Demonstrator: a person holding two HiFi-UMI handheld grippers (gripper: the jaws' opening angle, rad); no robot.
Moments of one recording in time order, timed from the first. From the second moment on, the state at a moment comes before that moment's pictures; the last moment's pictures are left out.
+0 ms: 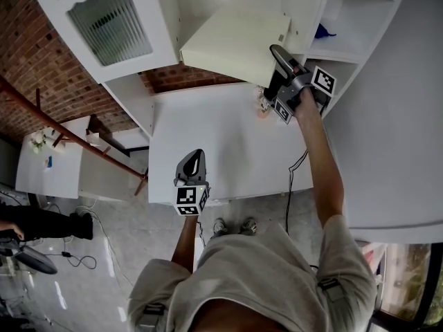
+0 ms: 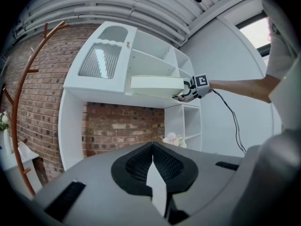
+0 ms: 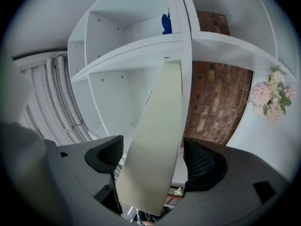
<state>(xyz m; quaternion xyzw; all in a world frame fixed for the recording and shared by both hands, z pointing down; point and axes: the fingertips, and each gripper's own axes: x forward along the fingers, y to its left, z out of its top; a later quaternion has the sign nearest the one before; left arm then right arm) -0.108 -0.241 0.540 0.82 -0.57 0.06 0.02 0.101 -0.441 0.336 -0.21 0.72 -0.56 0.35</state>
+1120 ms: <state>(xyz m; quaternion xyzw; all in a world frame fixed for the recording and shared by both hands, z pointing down) -0.091 -0.249 0.526 0.82 -0.56 0.05 0.01 0.131 -0.486 0.347 -0.24 0.68 -0.60 0.35</state>
